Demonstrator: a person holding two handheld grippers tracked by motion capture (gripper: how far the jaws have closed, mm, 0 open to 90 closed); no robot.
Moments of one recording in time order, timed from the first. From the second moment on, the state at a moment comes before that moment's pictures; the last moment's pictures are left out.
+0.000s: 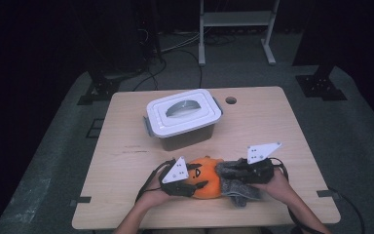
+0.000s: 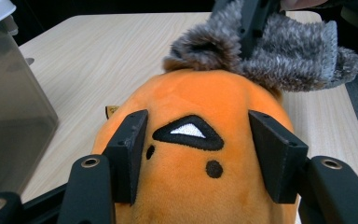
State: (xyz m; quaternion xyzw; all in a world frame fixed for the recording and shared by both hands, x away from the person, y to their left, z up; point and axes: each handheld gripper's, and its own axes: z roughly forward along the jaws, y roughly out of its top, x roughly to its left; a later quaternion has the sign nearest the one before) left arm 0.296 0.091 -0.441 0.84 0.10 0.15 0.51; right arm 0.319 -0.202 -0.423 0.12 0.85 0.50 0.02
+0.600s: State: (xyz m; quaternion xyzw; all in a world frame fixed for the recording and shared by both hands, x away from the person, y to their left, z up) left arm 0.295 0.096 -0.437 0.84 0.08 0.13 0.52; right arm 0.322 -0.182 -0.416 0.11 0.86 0.50 0.03
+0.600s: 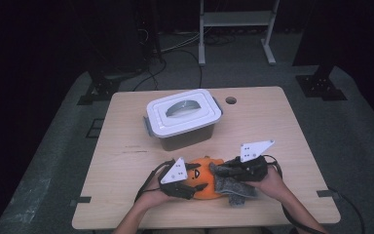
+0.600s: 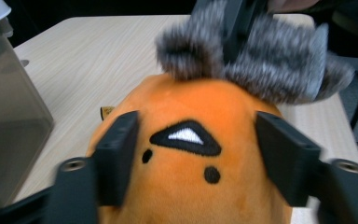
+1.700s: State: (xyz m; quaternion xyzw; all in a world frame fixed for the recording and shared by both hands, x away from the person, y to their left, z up) left arm 0.290 0.104 -0.434 0.85 0.07 0.11 0.51; right arm 0.314 -0.183 -0.419 0.10 0.86 0.49 0.02
